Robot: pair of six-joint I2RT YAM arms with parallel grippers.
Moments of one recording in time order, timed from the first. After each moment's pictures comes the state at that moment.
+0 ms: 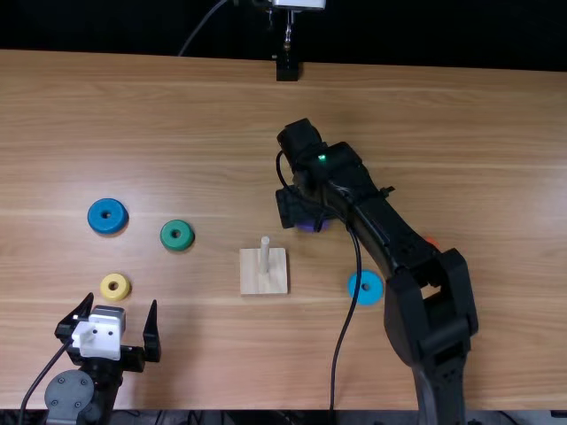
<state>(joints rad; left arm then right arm) -0.08 0.01 0.10 -0.38 0.02 0.00 0.45 2.25 1.87 -1.04 0.08 0.21</state>
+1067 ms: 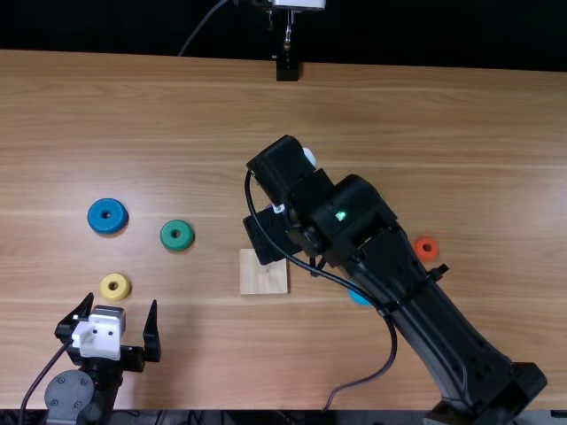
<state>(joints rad) -0.08 0.01 0.10 -0.38 0.02 0.00 0.70 1.85 2.00 -1.33 0.08 0.21</state>
